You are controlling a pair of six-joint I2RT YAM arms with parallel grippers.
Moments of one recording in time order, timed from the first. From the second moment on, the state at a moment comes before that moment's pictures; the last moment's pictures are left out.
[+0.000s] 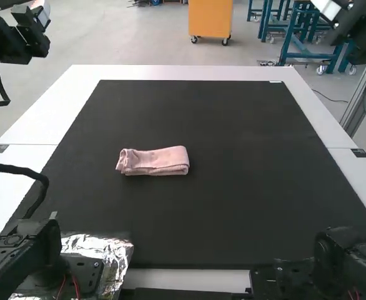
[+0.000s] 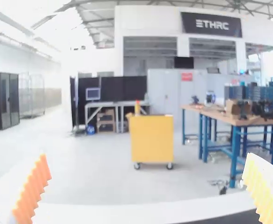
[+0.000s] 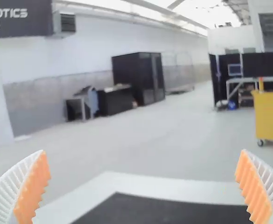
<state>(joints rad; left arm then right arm) 0.07 0.38 0.82 -0.05 0.14 -0.06 0.24 0.41 0.94 -0.20 -0.26 0.20</state>
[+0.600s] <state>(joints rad) 0.15 0.00 0.82 -0.29 0.21 -0.07 0.02 0.01 0.91 -0.44 -0.19 0.13</state>
